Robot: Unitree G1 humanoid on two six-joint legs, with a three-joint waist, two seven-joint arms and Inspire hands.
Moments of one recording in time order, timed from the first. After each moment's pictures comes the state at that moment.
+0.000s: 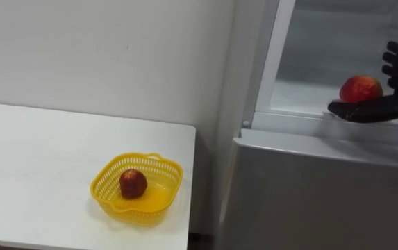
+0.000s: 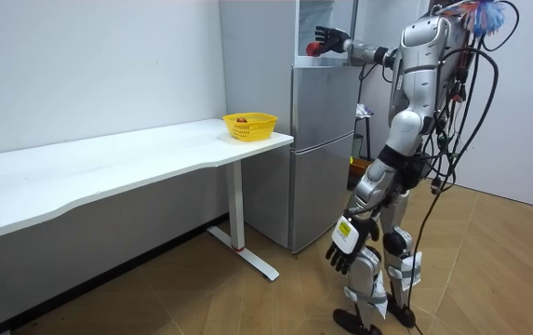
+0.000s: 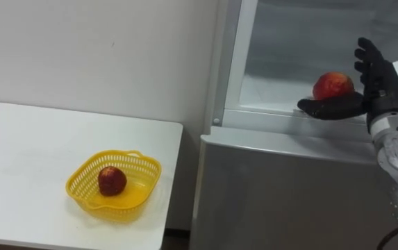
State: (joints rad) left arm 0.23 0.32 -0.11 1.01 0.32 0.11 -0.10; right arm -0.81 -0.73 0.10 0.67 0.37 -0.01 -0.19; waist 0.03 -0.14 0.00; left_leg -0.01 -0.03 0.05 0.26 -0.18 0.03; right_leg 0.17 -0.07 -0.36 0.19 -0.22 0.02
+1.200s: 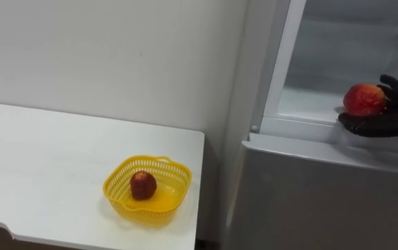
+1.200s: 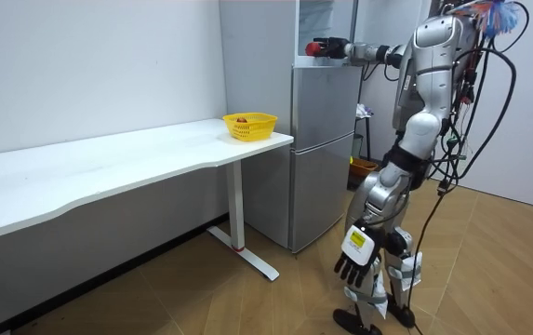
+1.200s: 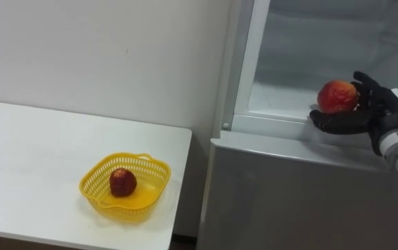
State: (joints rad) left arm 0.28 0.32 -0.01 1.00 0.32 0.15 -0.10; right arm -0.82 -0.74 0.09 0.82 0.44 0.05 0.00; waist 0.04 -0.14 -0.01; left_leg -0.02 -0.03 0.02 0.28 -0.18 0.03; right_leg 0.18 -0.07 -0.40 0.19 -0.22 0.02
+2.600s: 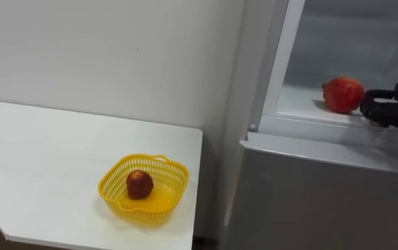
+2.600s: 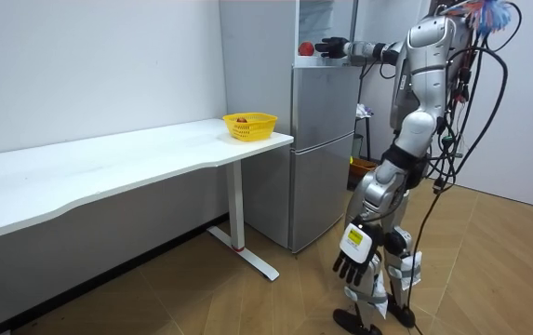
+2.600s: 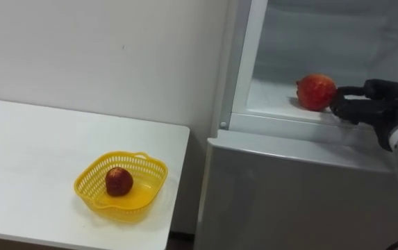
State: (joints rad) left arm 0.29 0.31 0.00 0.96 0.32 0.20 -0.09; right arm -0.90 -0.75 0.06 0.94 0.62 0.08 0.00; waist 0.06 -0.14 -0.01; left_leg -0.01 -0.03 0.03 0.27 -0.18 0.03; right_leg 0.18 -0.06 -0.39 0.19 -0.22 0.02
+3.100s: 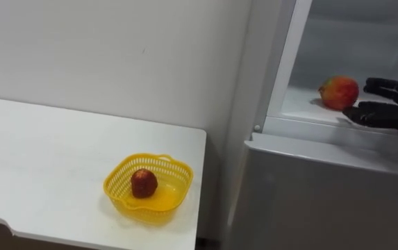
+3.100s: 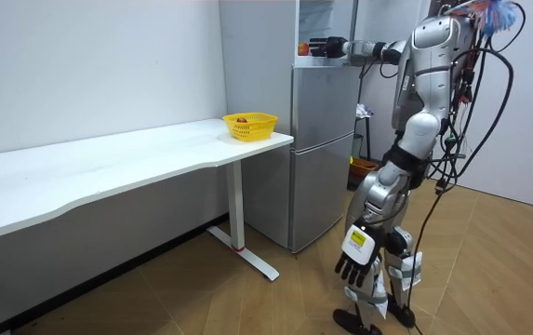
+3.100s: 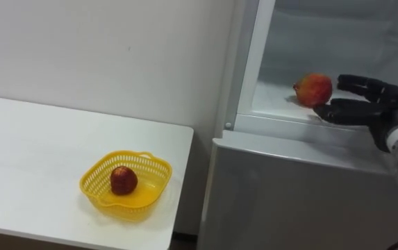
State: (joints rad) left arm 0.27 0.31 0.00 0.97 0.32 0.20 -0.09; right arm -0.90 -0.75 0.06 0.93 0.62 0.09 0.02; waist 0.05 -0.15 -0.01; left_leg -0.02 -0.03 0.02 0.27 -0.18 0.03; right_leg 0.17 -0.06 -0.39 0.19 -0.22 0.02
